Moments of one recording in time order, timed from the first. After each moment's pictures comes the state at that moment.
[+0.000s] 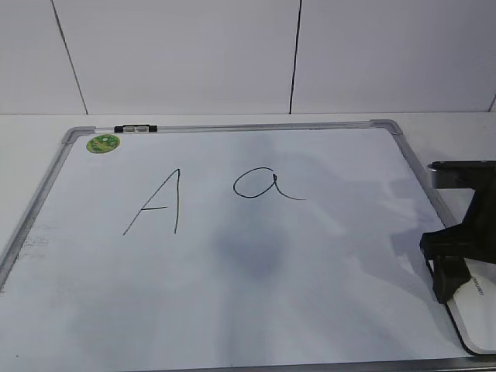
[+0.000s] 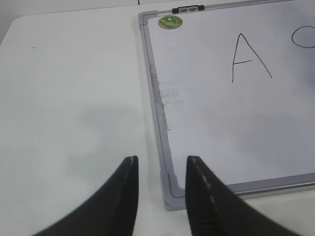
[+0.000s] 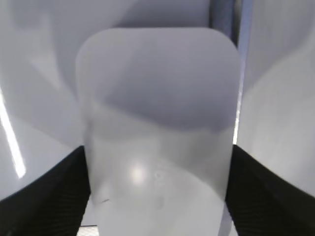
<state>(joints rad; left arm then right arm) 0.06 0.01 -0.51 -0.16 1.11 0.15 0.18 1.68 -0.95 -0.02 0.99 0.15</state>
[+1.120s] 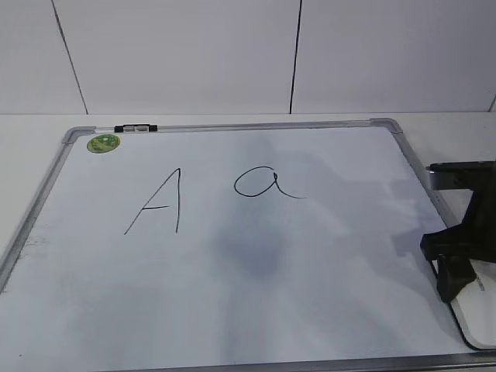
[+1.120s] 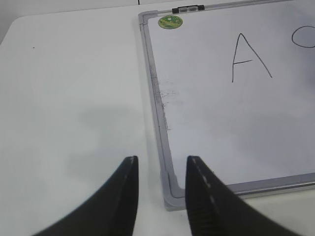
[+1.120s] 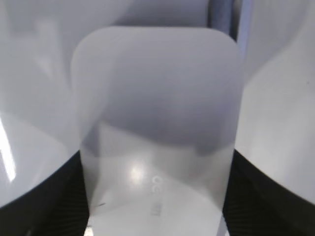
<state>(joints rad) 0.06 0.01 -0.51 -0.16 1.11 0.15 0.18 1.69 -0.96 -0.05 0.99 0.15</state>
